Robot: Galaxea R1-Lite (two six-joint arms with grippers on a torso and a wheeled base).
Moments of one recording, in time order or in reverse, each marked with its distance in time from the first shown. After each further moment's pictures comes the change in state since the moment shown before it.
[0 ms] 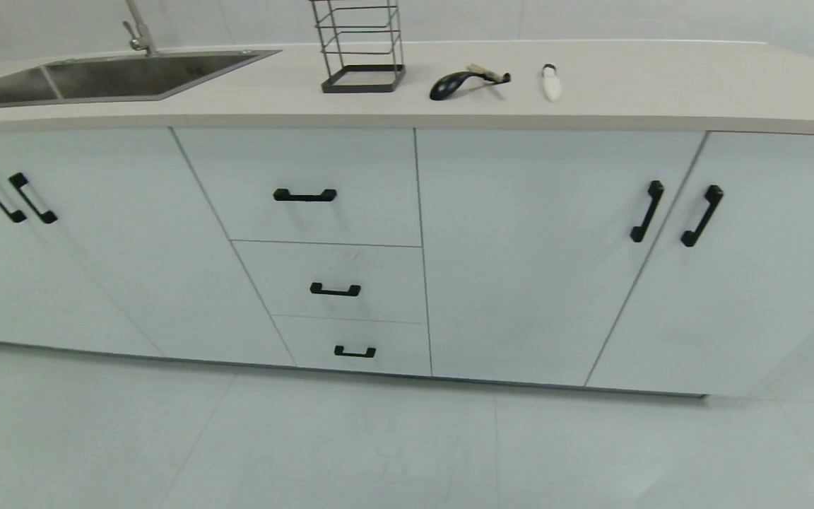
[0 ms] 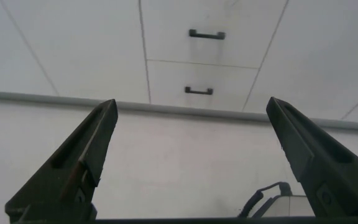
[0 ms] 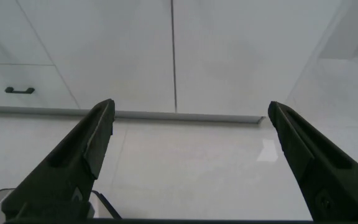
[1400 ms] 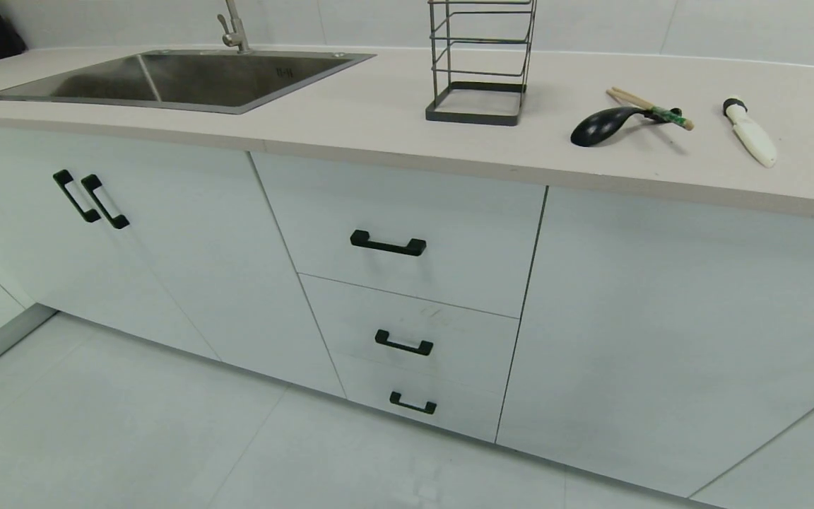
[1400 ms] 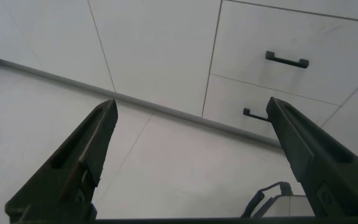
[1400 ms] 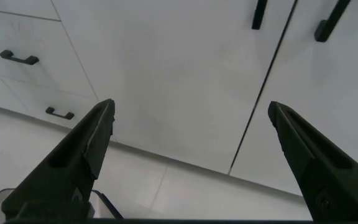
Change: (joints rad) left arm -0.001 0.000 0.000 0.000 0.000 0.003; right arm -0.001 0.000 0.000 0.001 -0.003 0.001
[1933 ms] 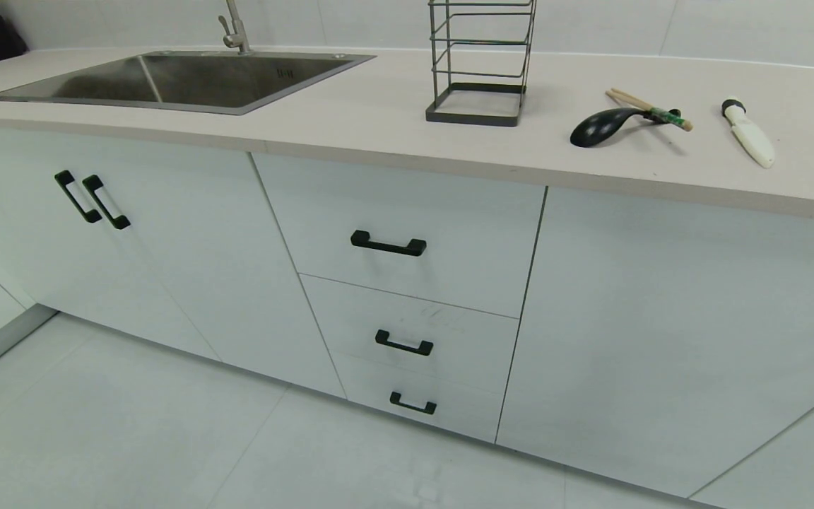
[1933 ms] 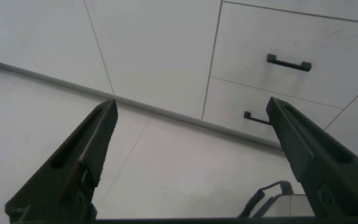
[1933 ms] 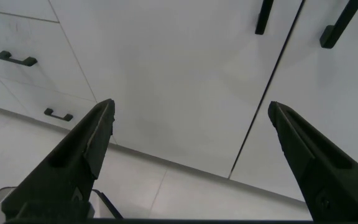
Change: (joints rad) left arm 0.000 0.000 0.000 -0.001 -0.013 0.009; right arm 0.000 0.000 0.000 0.000 0.005 -0.003
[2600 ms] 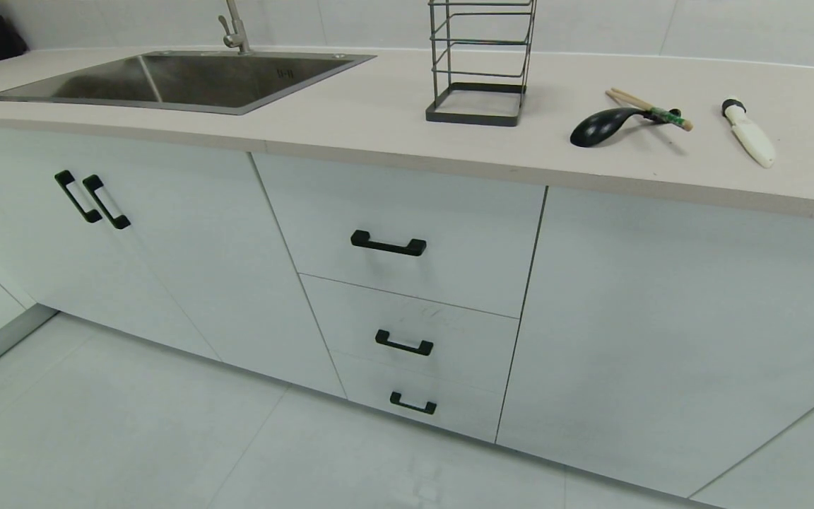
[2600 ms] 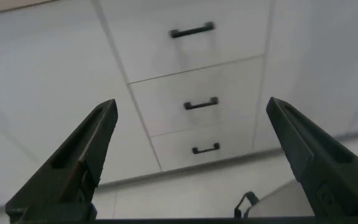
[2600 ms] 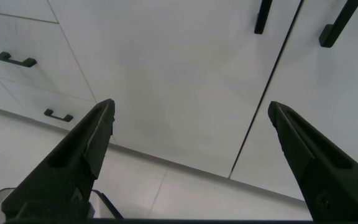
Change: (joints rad) left arm -0.036 0.504 -0.360 -0.146 -0.599 0.441; right arm 0.000 0.000 0.000 0.000 -0.002 0.002
